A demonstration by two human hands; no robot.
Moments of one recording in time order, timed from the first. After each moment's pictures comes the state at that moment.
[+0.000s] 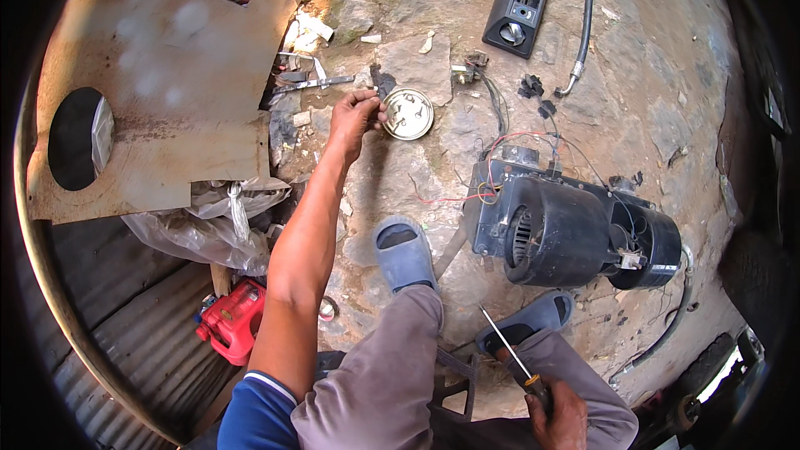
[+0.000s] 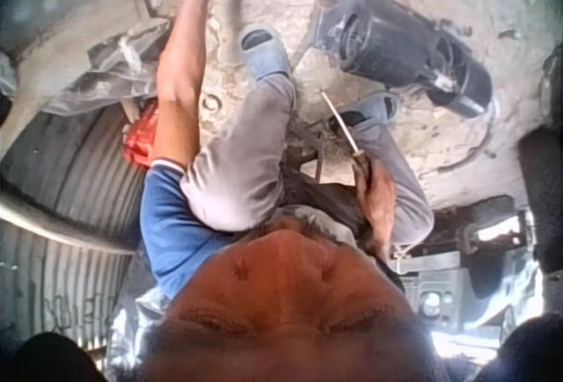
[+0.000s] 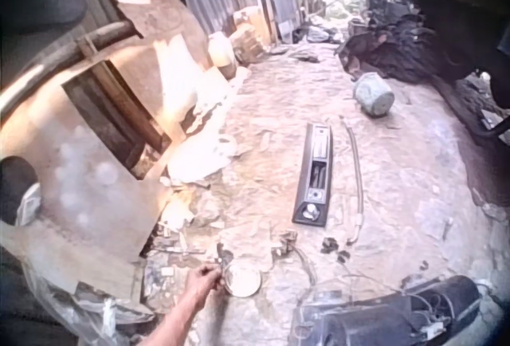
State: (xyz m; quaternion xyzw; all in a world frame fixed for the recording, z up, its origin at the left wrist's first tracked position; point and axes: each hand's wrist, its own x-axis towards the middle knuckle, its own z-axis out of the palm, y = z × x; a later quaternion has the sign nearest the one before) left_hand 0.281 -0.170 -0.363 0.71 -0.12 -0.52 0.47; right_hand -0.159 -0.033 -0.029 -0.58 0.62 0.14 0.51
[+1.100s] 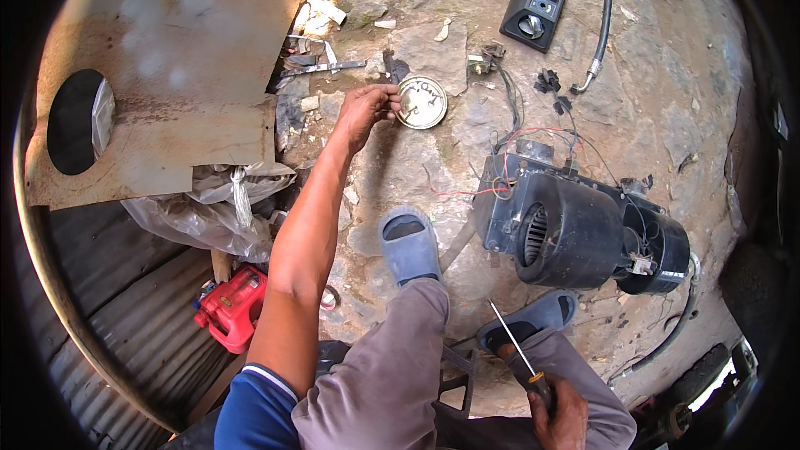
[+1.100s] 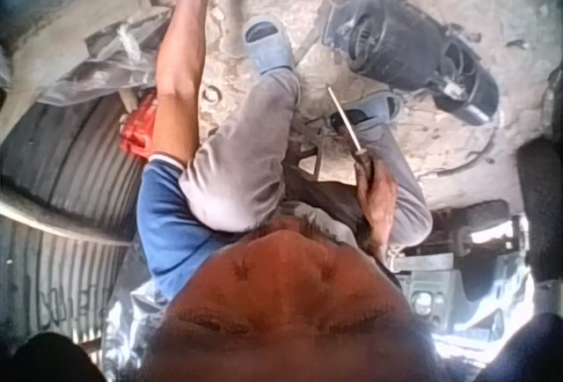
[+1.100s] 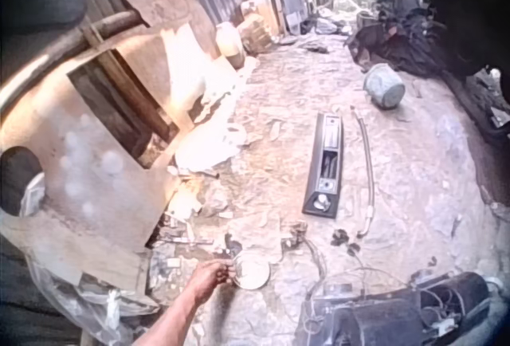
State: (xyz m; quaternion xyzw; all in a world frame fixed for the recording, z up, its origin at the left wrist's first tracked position) left_hand 0.292 -0.162 -0.364 0.66 -0.12 -0.60 0.43; right_hand -0.157 -0.035 -0.035 -0.58 0.62 0.17 0.51
